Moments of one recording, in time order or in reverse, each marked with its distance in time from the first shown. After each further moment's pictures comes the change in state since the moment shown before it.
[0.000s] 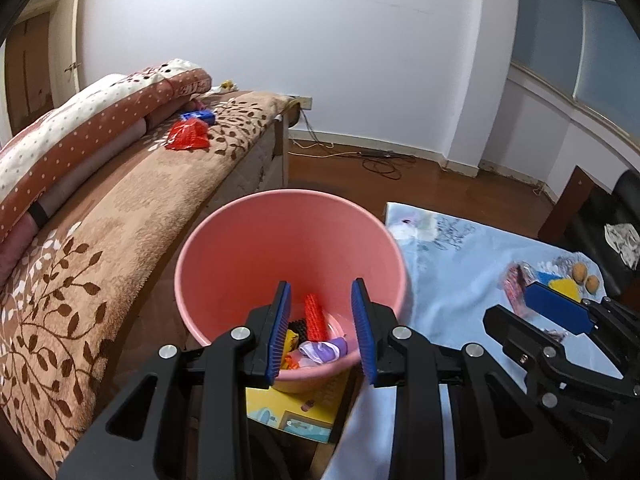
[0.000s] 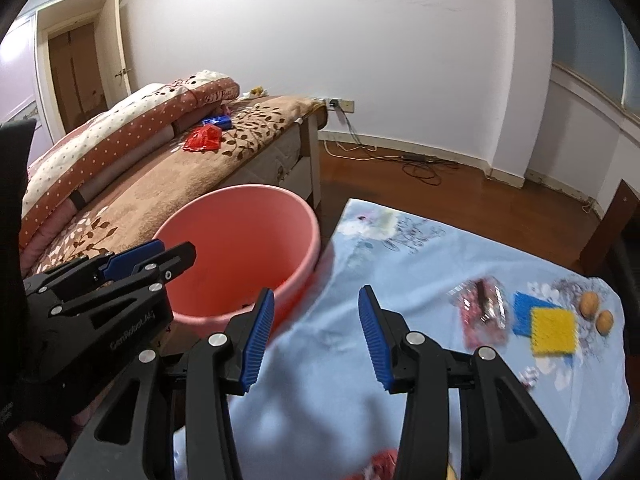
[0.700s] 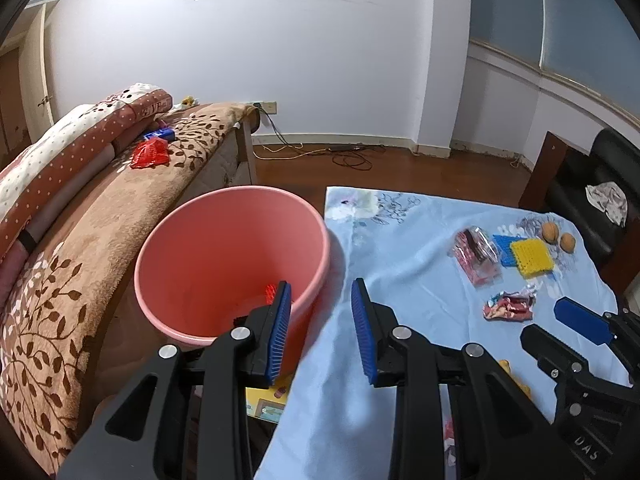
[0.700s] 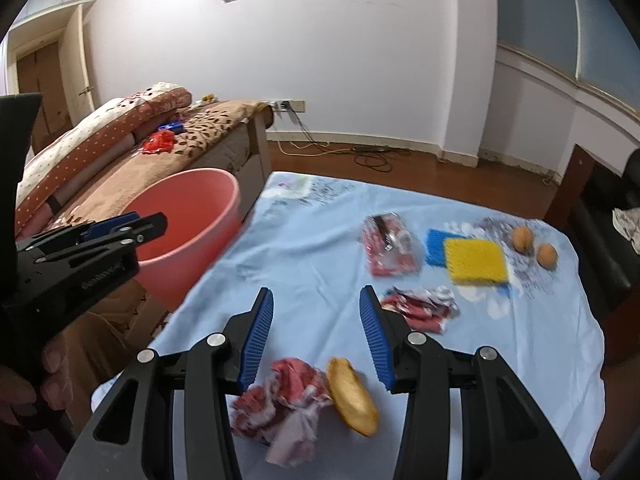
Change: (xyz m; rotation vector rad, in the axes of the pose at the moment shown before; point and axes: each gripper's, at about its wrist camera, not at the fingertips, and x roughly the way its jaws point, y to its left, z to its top) left arm -0.019 -0.063 -0.023 0.127 -0.002 -0.045; right arm -0.058 -0.068 -0.070 0.100 -0.015 -0.121
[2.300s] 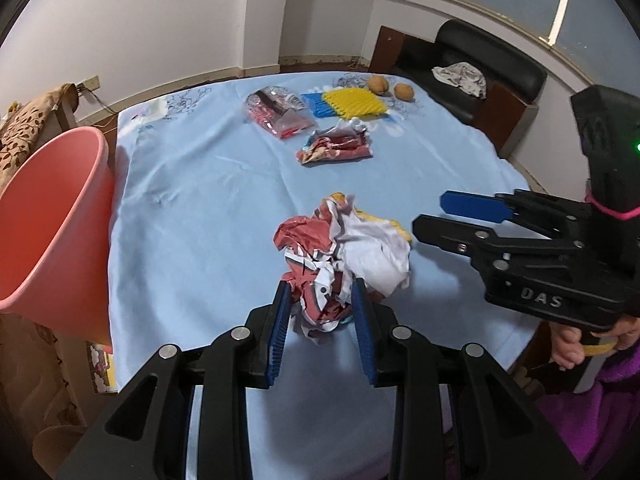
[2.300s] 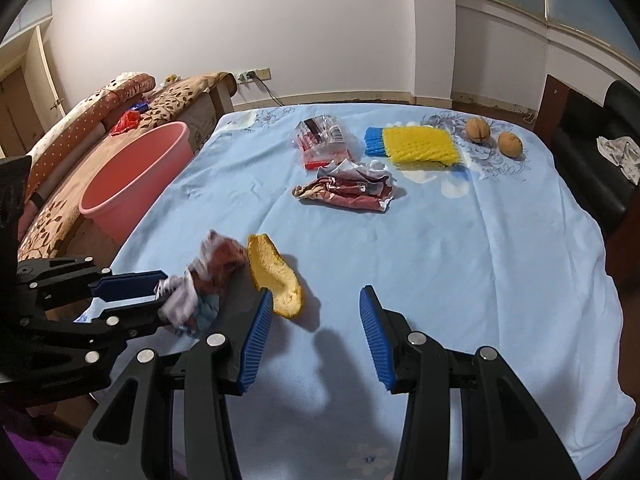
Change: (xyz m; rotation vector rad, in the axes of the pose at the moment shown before) left arm 0.011 -0.071 -0.085 0.355 0.244 -0.520; right arm 0.002 -0.056 -0.078 0.136 0.123 -0.019
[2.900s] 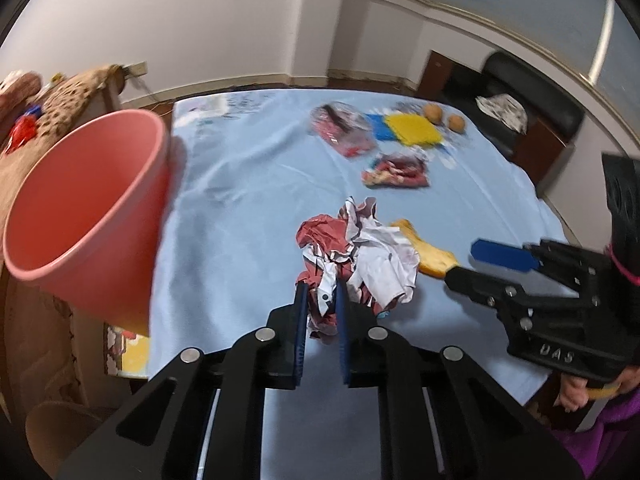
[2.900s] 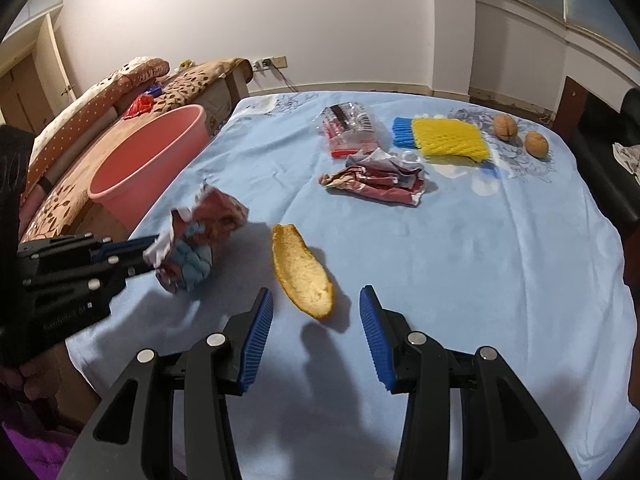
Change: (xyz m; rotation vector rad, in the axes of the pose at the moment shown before) left arm -0.010 0.033 0.002 -0.156 -0.061 0.101; right arm 0.014 0.015 0.002 -0.043 0.042 0.040
